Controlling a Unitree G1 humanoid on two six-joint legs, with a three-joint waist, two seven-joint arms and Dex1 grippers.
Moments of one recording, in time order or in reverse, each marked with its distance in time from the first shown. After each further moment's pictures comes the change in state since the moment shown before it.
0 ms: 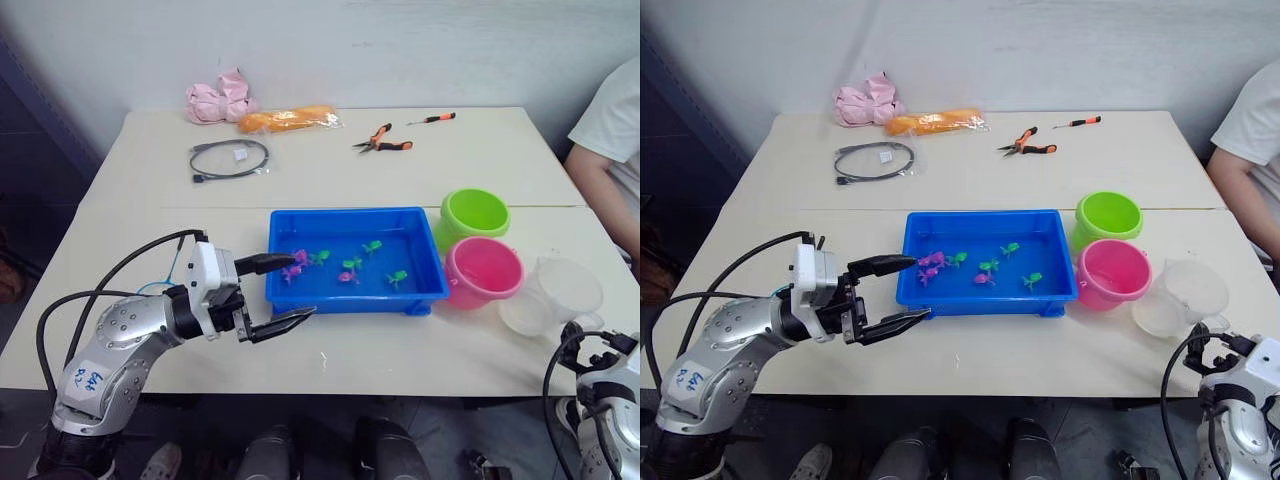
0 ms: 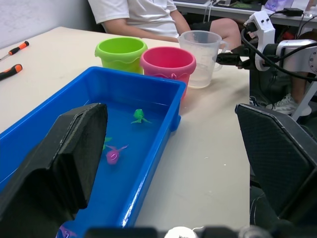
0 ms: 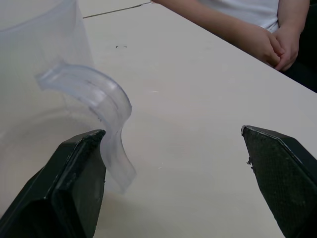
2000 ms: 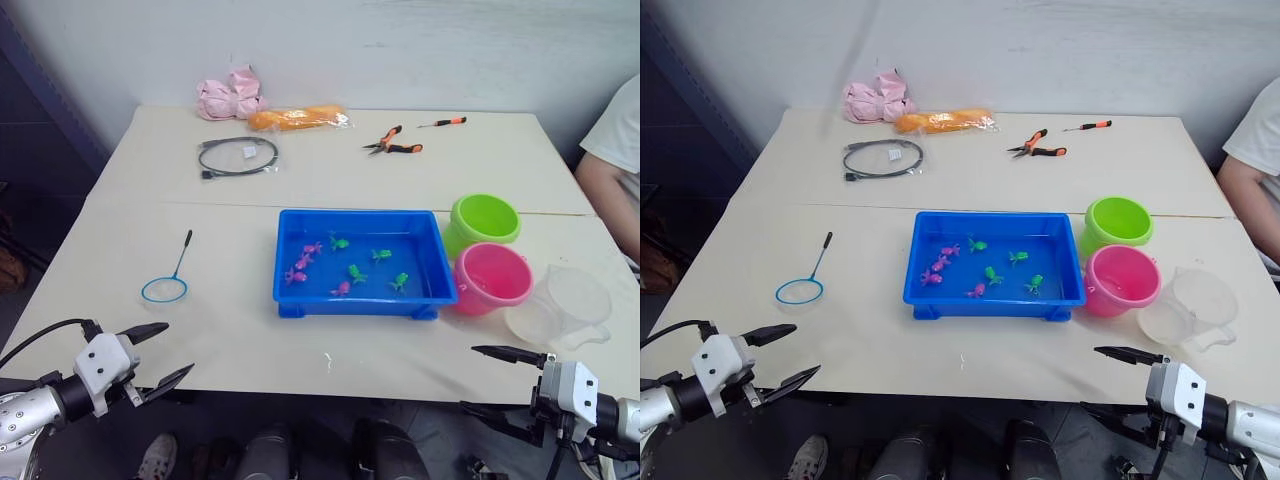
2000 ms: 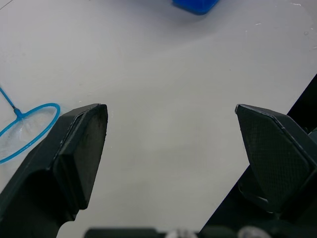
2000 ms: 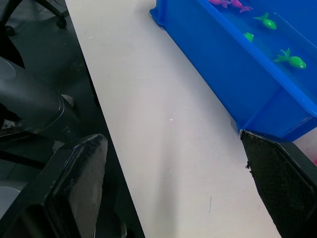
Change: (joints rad) left arm 0.532 0.090 0.349 0.362 0.323 -0.530 -0.097; right arm 0.353 -0.489 0.309 -0.213 -0.003 -0.412 1.143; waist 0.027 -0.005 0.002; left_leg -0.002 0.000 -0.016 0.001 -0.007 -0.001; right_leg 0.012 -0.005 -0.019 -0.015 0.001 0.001
